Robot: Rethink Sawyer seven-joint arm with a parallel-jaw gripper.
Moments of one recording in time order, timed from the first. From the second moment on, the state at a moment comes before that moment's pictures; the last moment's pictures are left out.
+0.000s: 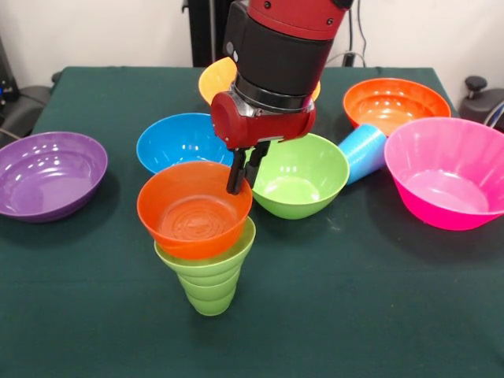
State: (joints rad) arm -0.11 -0.44 -0.14 1.21 -0.13 0.64 1.13
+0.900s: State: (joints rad) arm -0.11 -0.40 -0.14 1.19 -0.13 0.61 1.14
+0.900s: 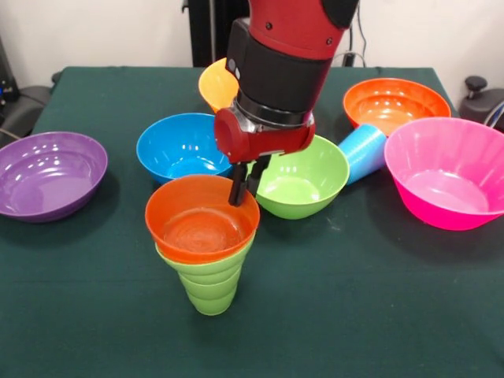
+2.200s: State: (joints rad) arm -0.07 -0.36 -0.17 1.13 -0.11 0.61 1.20
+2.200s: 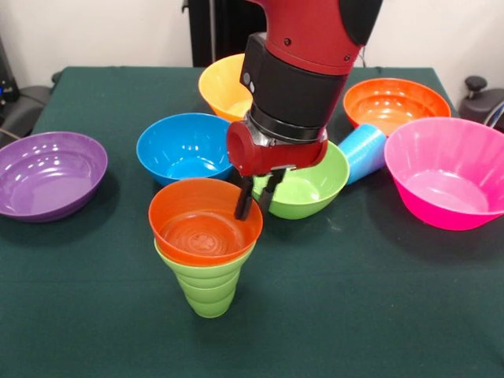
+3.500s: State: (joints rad) arm -0.07 -0.38 -0.17 1.16 -0.11 0.61 1.22
